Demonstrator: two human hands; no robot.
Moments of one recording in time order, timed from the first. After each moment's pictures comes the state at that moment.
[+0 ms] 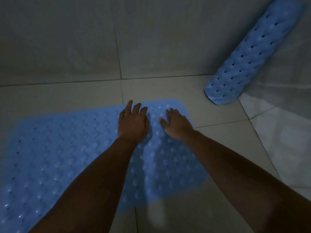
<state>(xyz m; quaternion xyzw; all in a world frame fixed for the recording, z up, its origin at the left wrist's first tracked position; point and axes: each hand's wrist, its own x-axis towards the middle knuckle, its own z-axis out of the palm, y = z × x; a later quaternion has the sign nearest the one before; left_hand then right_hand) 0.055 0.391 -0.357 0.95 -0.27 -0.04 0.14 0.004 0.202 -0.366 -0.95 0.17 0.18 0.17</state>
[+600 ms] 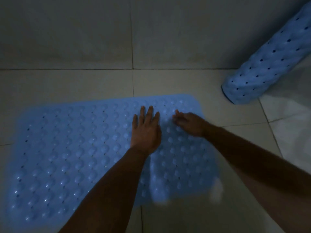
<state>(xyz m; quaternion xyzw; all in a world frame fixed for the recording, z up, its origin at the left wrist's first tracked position) 0.027 0.395 -0.408 0.95 -0.26 -0.10 0.14 0.009 0.182 -0.377 -0.93 0.08 0.24 0.28</state>
